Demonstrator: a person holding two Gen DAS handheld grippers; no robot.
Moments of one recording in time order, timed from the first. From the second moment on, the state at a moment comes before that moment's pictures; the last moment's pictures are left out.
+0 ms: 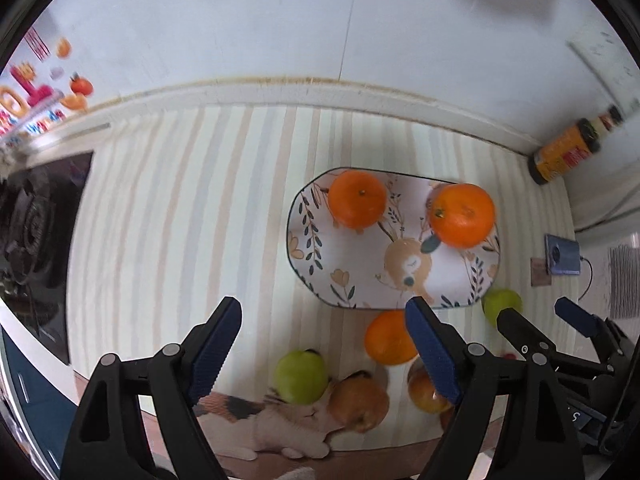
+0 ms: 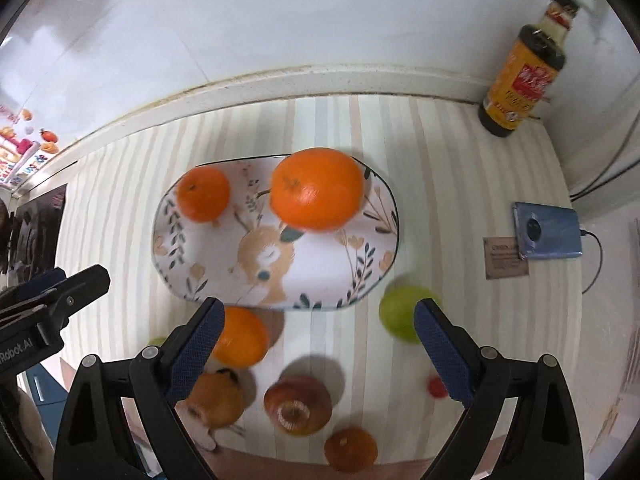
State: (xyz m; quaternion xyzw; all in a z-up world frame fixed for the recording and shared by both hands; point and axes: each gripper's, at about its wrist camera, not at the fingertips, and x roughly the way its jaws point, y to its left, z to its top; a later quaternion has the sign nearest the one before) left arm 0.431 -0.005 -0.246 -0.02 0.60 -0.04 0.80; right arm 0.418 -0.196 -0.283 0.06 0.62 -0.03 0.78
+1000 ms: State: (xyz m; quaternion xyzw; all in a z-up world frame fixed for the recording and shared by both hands) left arm 0.308 0.010 -0.170 0.01 0.54 -0.08 0.84; right arm 0.285 -0.181 -0.179 0.10 0.54 -0.02 0.84
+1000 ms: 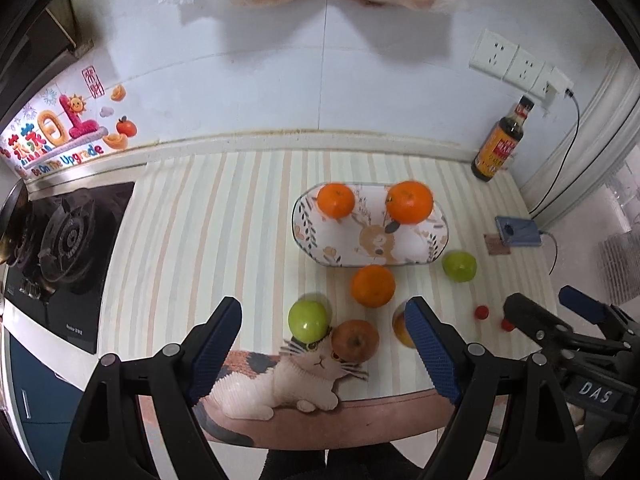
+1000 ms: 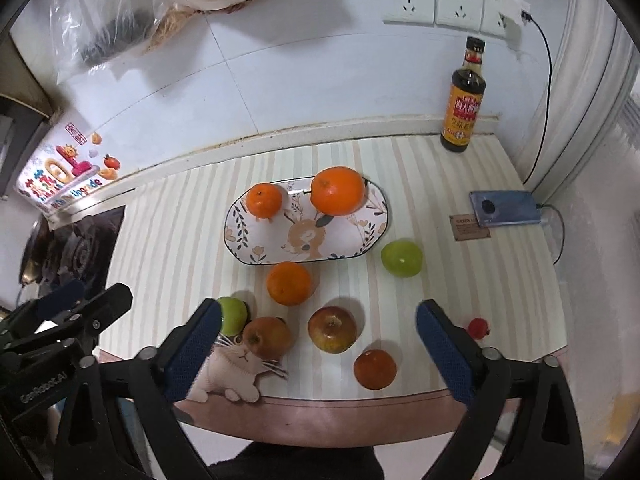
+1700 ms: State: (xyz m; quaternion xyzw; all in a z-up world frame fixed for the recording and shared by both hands) left arm 0.338 -0.062 -0.369 0.05 0.73 -0.11 0.68; right arm 0.272 -0.242 -0.388 0.17 0.70 -0.03 0.69
